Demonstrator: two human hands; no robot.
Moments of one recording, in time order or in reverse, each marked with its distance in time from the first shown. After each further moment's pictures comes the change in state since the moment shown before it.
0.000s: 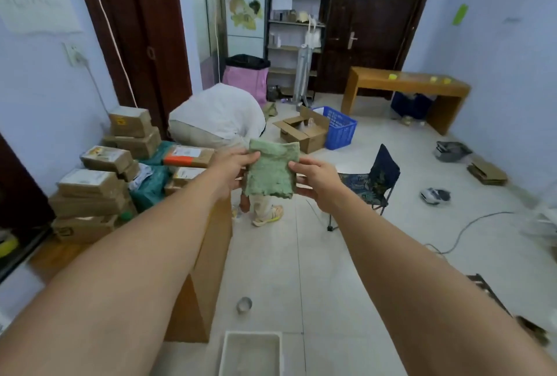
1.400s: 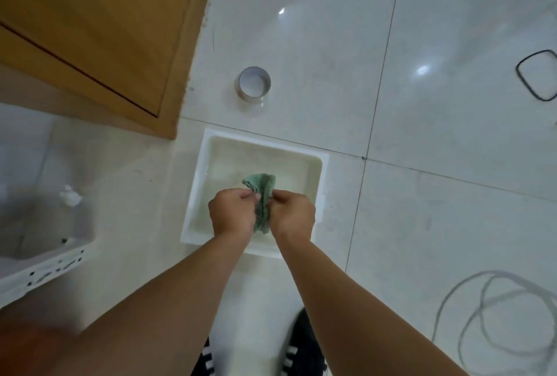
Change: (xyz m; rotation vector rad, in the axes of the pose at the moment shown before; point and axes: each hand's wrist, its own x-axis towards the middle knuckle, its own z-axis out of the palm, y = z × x) left_hand 0.152 -0.989 -0.059 0.480 0.466 -0.786; right_hand 0.191 0.959 -0.030 -0.726 0.129 0.723
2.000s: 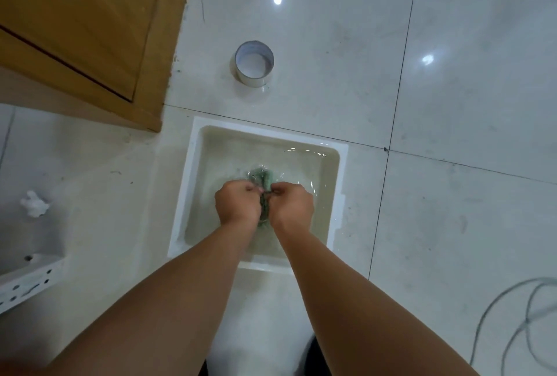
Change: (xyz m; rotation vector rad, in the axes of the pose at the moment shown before) left_hand 0.086 -0.043 0.058 0.137 0.052 -0.001; right_hand 0.084 0.040 0.067 -0.082 0.063 0.003
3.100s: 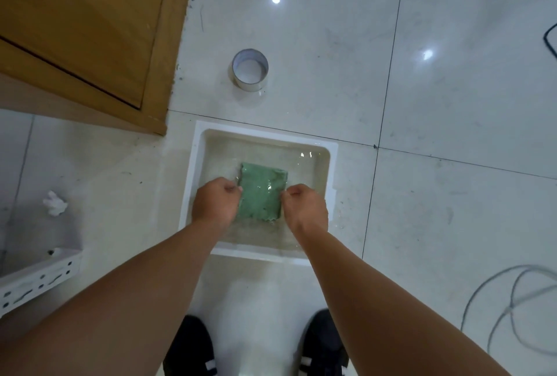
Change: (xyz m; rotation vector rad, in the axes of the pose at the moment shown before) left_hand -0.002 -0.011 -0.052 0.232 -0.098 0.157; right_hand -0.007 0.023 -0.042 -0.074 -0.108 0.044
